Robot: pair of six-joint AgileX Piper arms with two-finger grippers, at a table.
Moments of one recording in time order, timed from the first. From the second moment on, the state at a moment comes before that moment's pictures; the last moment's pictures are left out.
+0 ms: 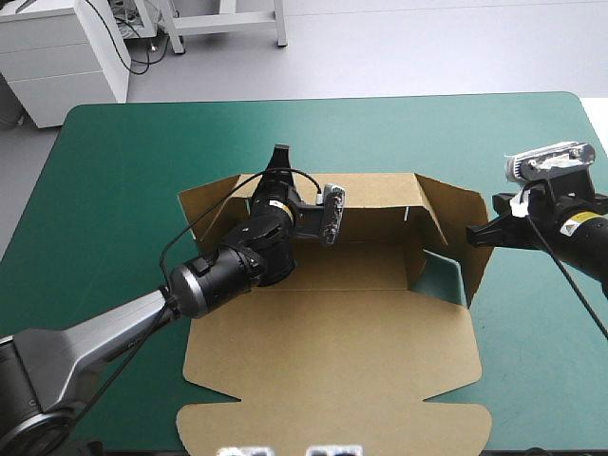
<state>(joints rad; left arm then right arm) -0.91 1.62 -1.35 0.97 0.86 0.41 0.08 0.98 -1.14 0.22 0.83 -0.31</state>
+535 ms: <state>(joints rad) -0.89 1.62 -1.31 1.02 0.79 0.34 0.08 1.35 -1.50 0.23 0.89 -0.24</state>
